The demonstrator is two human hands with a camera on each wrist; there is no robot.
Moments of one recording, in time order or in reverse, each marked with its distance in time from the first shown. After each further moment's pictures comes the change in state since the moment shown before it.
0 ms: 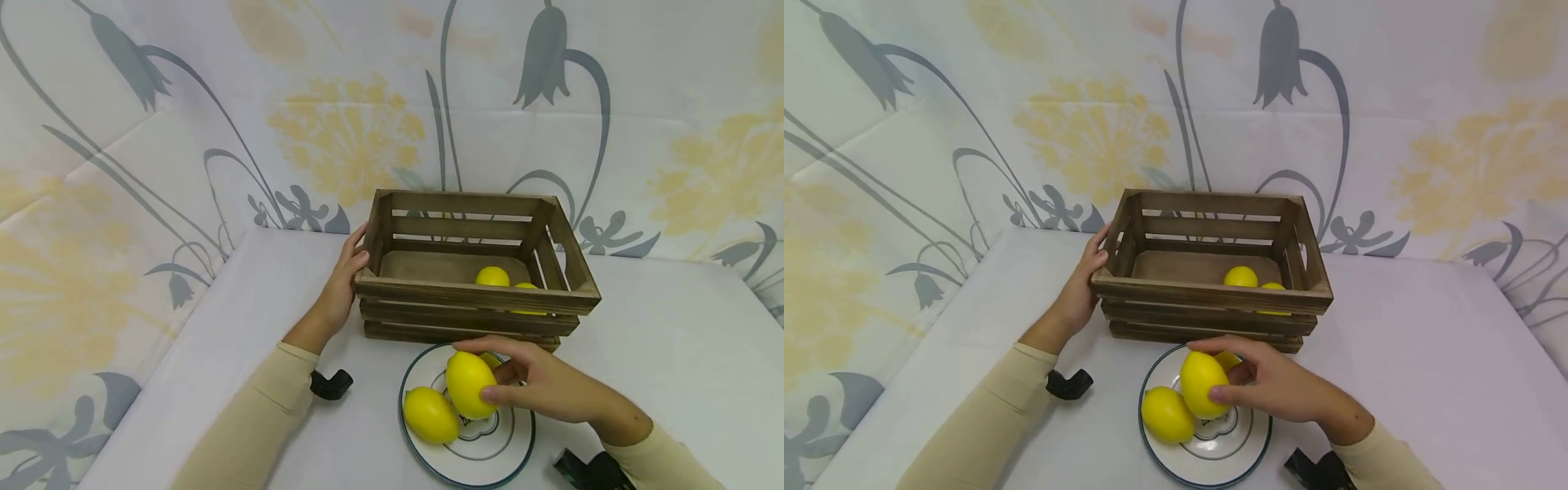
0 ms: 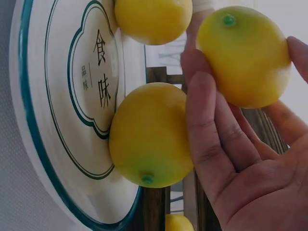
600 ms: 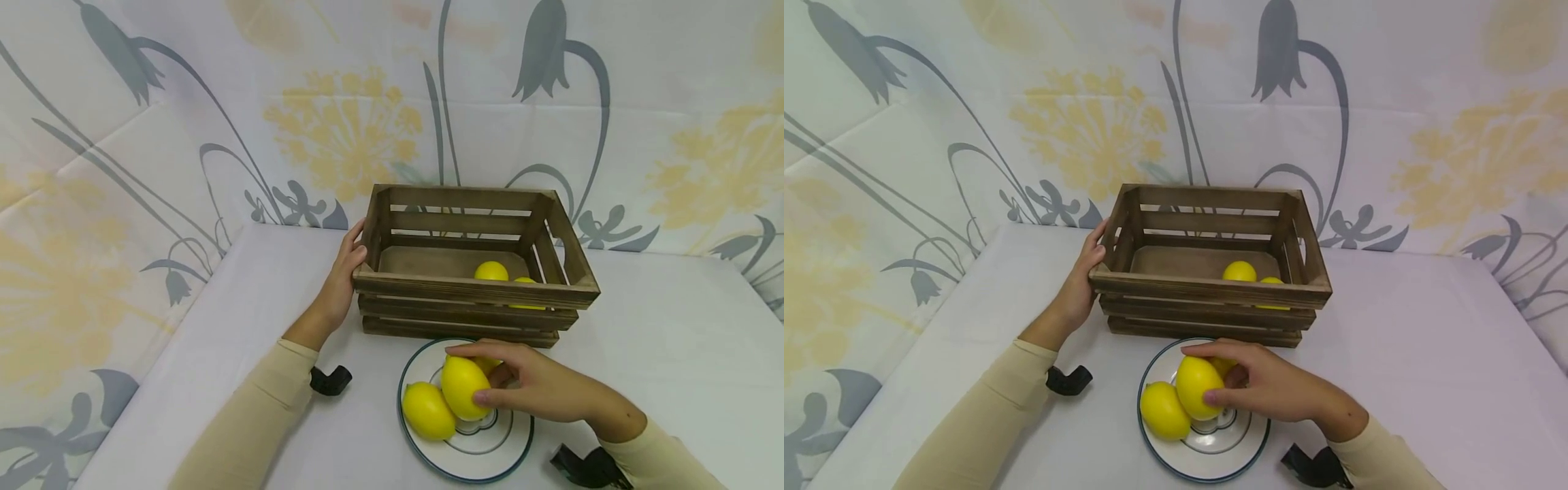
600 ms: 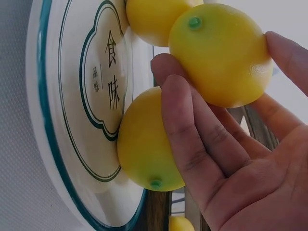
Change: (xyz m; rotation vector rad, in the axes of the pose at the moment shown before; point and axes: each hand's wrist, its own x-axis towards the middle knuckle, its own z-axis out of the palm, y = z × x) left_hand 0.001 -0.003 0.000 0.067 0.006 0.042; right_hand 0.002 0.004 0.004 -0.058 -0.052 0.044
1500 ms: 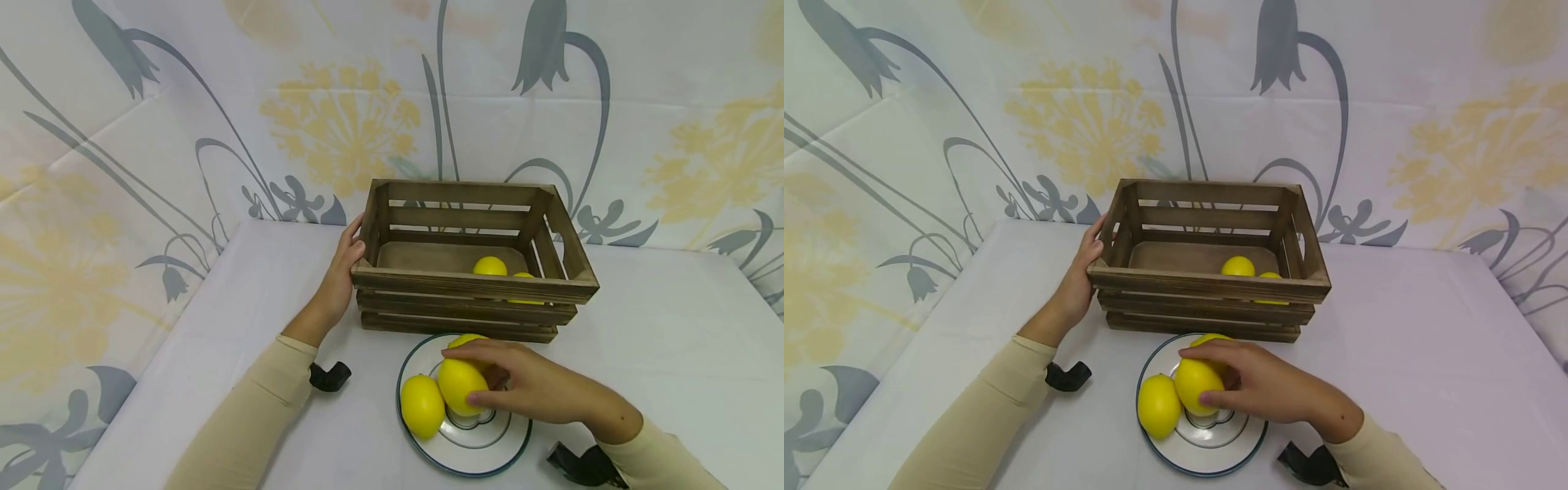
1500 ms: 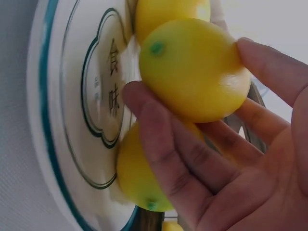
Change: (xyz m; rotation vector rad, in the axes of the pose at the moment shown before) left_hand 0.002 -0.003 0.000 0.010 0.013 0.014; right_hand 0.003 -0.005 0.006 -0.127 -0.009 0.048
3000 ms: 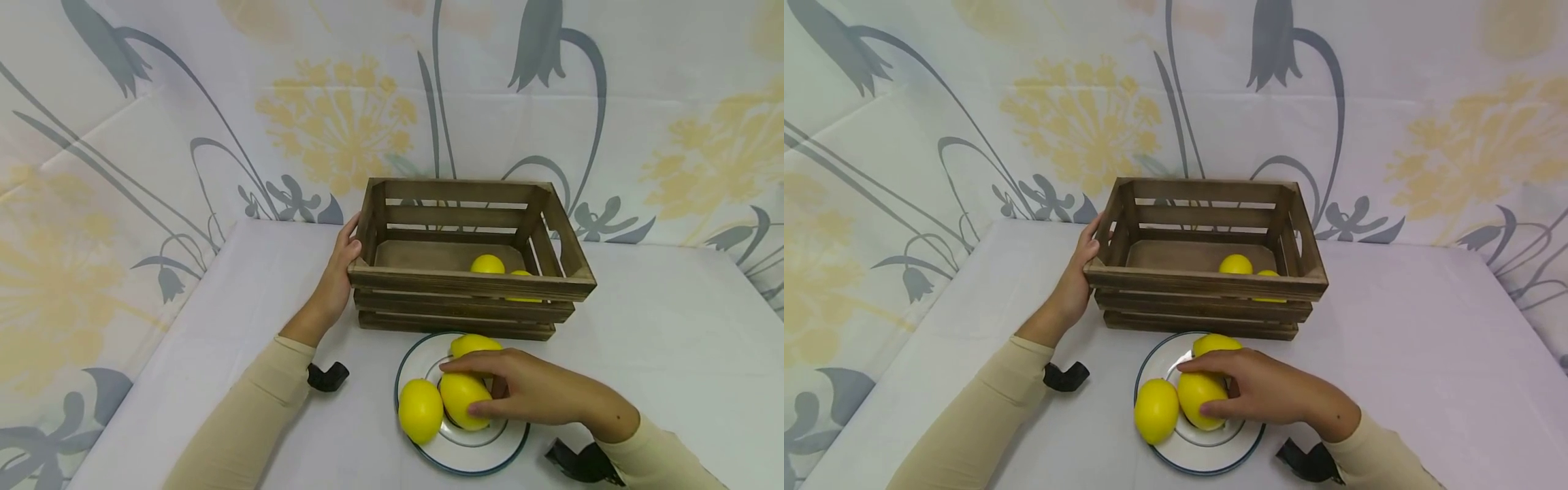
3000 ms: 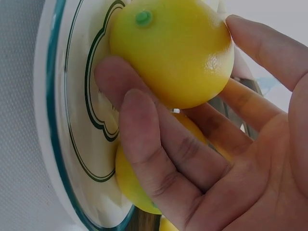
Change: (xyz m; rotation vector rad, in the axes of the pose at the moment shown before) left_hand 0.001 -0.002 0.001 -0.064 -0.015 0.007; right_hand -0.002 0.000 -0.001 -0.036 -0.100 0.028
